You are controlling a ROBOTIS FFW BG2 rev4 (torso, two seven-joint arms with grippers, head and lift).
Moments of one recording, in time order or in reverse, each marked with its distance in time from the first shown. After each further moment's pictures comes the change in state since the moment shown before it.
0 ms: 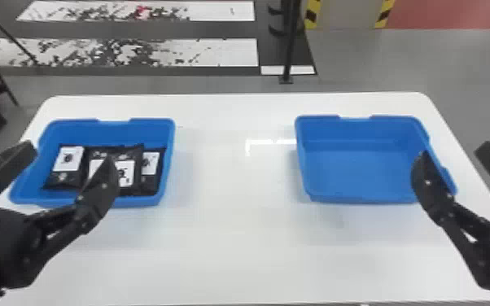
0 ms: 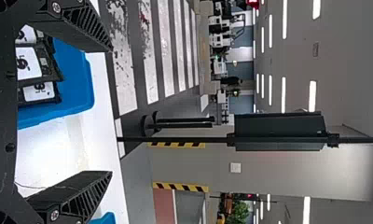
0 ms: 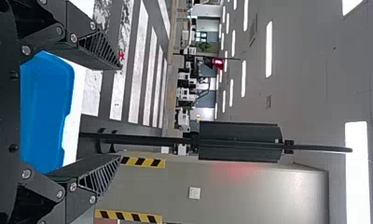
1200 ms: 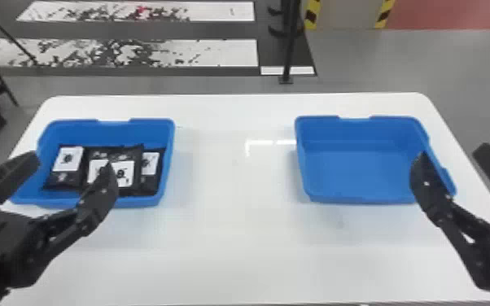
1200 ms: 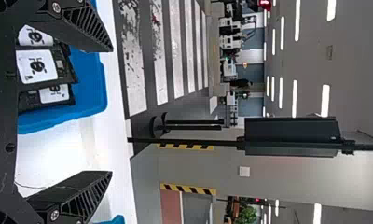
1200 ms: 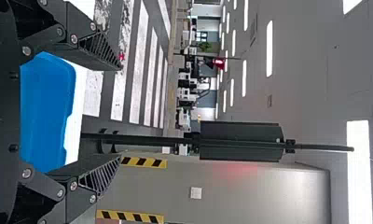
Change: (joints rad) left arm -0.034 0.000 0.020 0.044 0.015 0.047 0.000; right arm -0.001 0.000 0.002 0.006 -0.004 0.000 0.000
